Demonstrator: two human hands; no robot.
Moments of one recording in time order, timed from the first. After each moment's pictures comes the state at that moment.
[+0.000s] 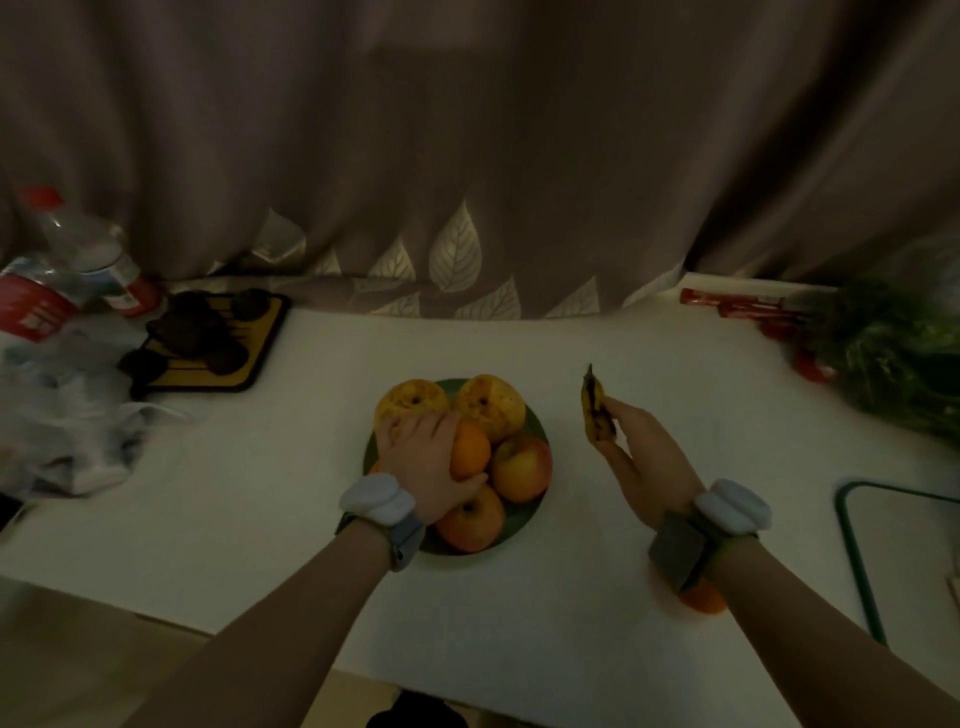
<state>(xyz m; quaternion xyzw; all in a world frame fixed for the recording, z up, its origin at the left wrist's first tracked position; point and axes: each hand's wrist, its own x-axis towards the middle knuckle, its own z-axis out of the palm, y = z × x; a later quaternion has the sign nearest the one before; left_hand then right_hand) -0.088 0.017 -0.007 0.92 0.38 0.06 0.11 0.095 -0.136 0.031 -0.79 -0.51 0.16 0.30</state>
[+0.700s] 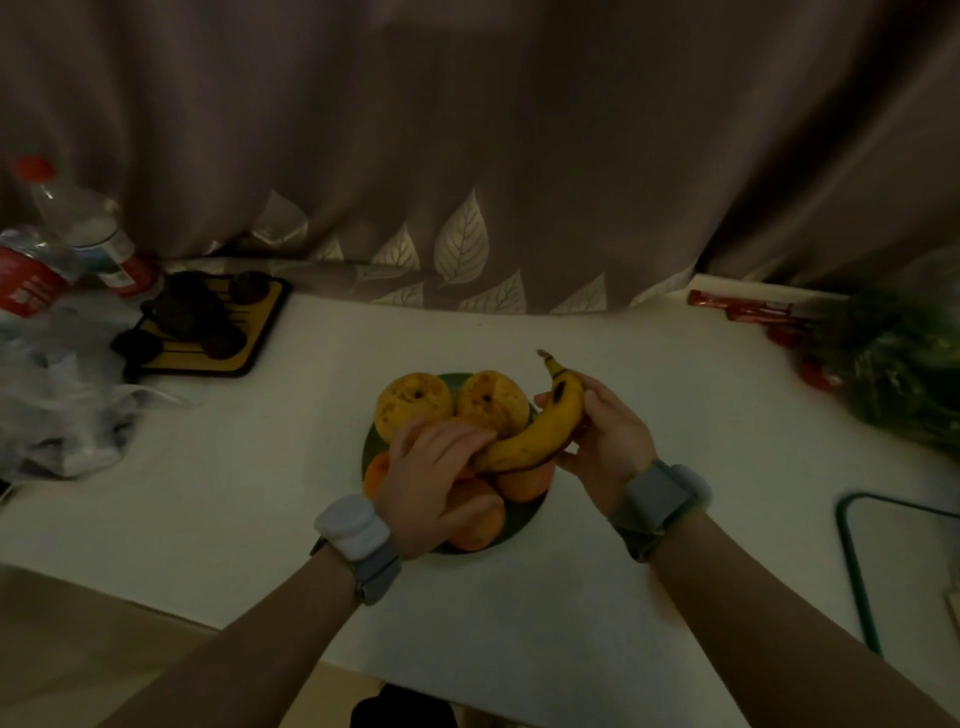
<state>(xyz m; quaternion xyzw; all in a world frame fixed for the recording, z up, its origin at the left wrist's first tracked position) -0.107 0.003 -0.006 0.94 0.18 0.22 0.19 0.068 -0.088 0.044 -0.54 -0.09 0.49 0.68</state>
